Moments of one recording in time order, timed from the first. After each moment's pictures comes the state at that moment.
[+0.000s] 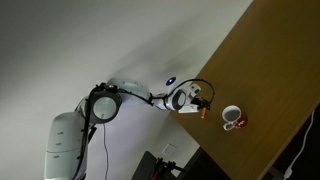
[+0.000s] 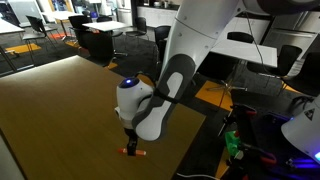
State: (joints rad) arm 0.12 1.06 0.03 -1.73 0.00 2.80 -0.13
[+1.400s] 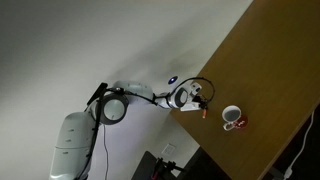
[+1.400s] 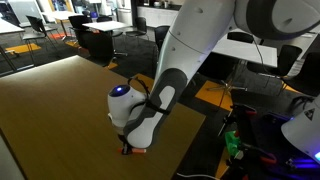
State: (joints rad) arm 0.17 1.16 0.01 -1.57 0.00 2.74 -0.11
